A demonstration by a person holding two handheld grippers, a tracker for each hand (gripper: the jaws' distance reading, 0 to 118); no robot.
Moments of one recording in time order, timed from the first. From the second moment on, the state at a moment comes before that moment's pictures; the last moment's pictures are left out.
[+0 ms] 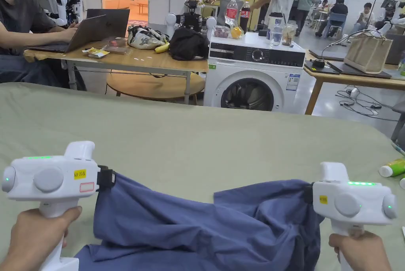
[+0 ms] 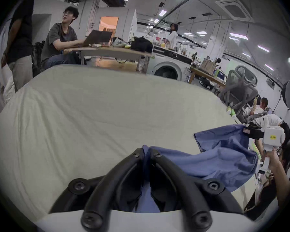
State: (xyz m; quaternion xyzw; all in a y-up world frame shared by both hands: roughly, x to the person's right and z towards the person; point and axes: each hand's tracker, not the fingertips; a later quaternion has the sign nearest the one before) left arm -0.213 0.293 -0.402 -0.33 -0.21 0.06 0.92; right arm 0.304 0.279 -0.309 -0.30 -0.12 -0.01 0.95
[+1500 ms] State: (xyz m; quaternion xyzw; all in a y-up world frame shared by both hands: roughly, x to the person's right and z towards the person) left arm -0.269 0.644 -0.527 -0.08 -0.11 0.02 0.99; right arm 0.303 0.634 -0.411 -0.02 -0.20 0.02 0.98
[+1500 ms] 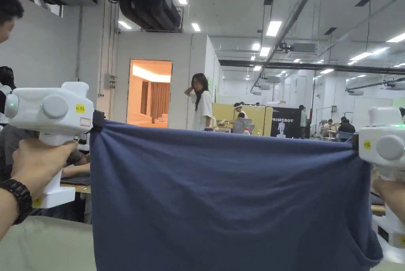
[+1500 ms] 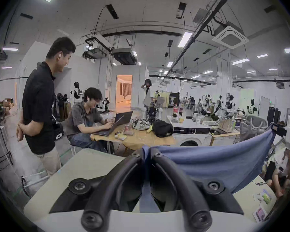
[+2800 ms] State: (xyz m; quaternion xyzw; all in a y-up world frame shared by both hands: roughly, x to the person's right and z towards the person) left arm -0.311 0.285 -0.280 -0.33 -0.16 0.04 0.93; right arm 0.275 0.293 -0.160 -0.32 -0.17 0.01 0.93
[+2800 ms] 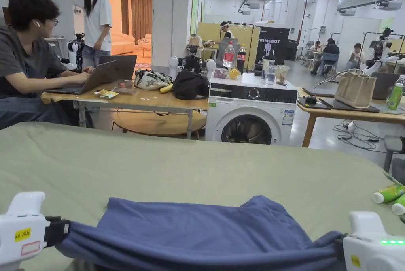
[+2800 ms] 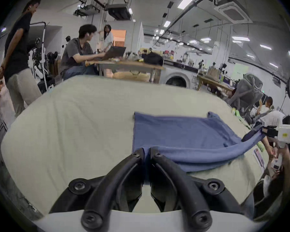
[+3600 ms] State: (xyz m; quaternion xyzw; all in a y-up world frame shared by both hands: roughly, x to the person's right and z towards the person) left arm -0.311 0.202 -0.267 -0.49 -0.14 0.04 0.86; right arm 0.281 0.200 -0.142 -0.47 -0.18 0.03 0.86
